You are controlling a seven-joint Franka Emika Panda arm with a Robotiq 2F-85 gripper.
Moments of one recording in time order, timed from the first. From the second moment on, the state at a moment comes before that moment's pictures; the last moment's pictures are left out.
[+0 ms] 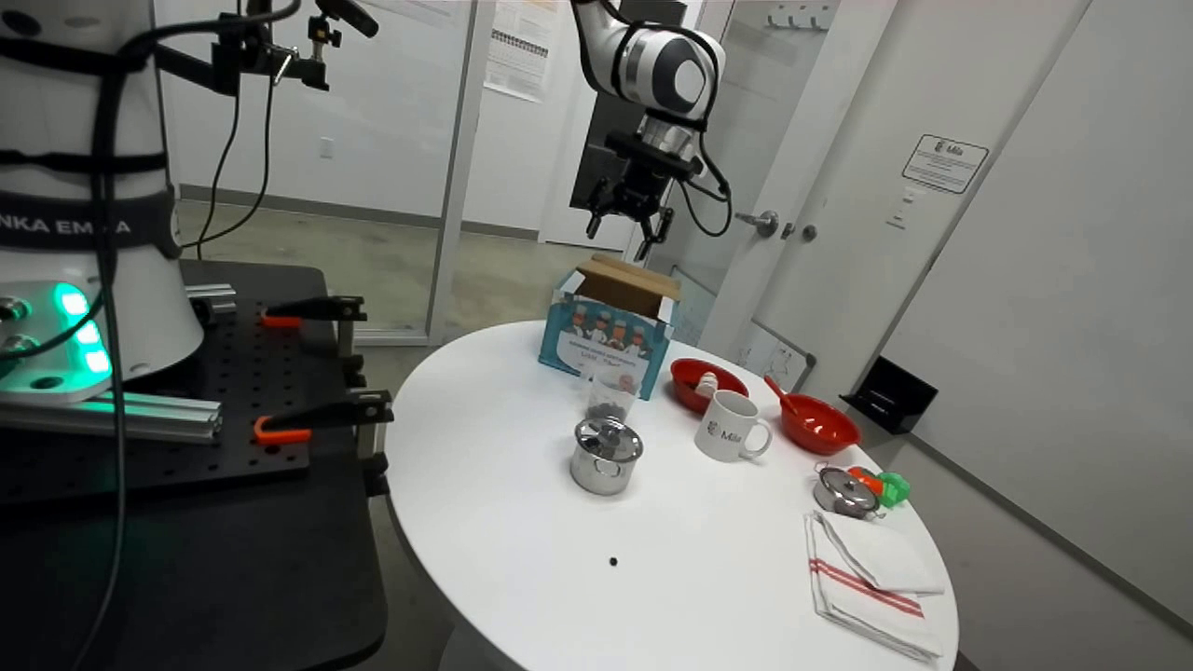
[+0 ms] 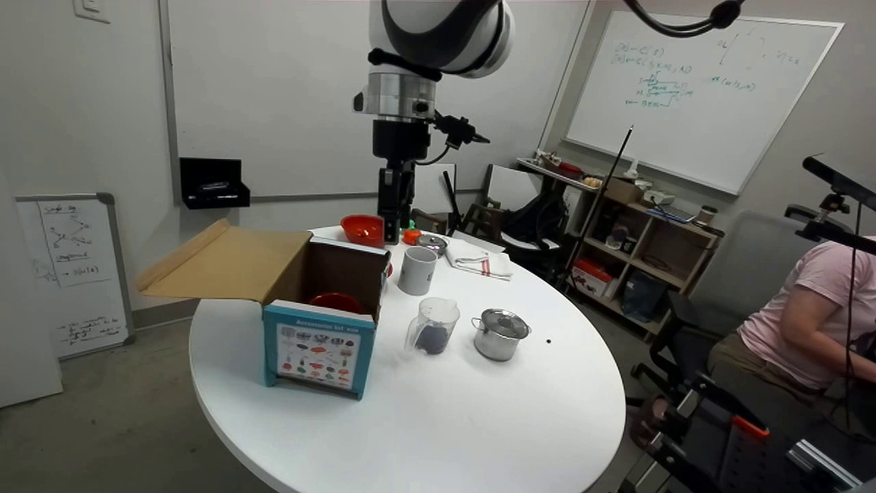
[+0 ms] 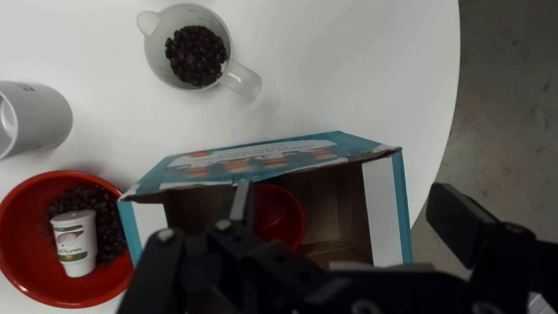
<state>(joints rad) 0.13 0.65 0.15 -1.60 -0.12 2.05 -0.37</state>
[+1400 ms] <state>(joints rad) 0.11 0.87 0.15 -1.48 0.00 2.35 -0.18</state>
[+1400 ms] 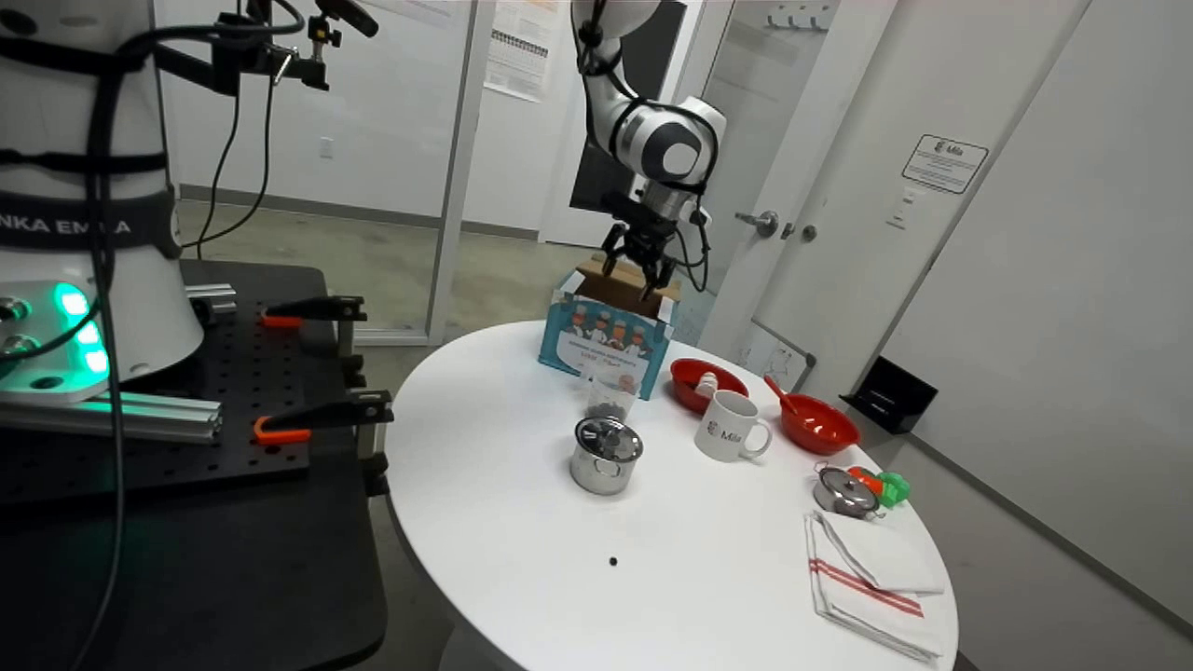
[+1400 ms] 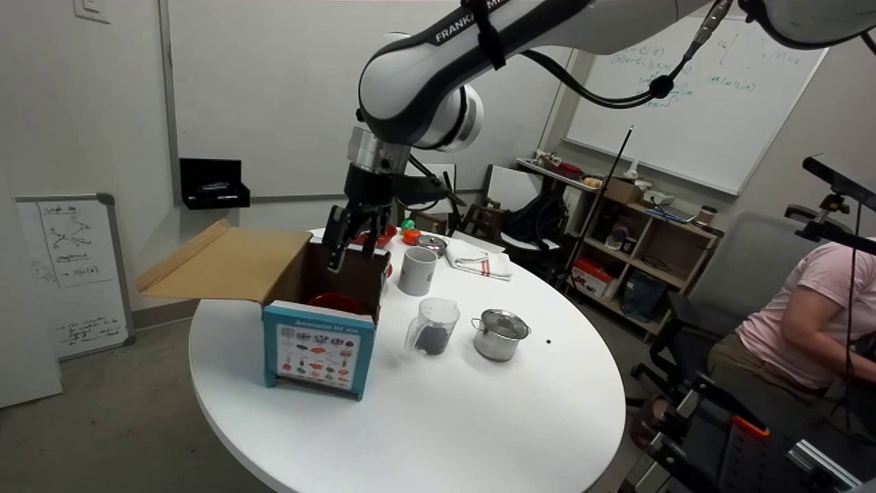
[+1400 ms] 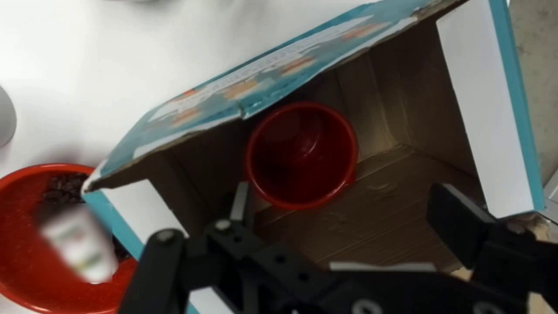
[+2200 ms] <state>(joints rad) 0.14 0.94 0.15 -1.47 -0.02 2.32 -0.17</state>
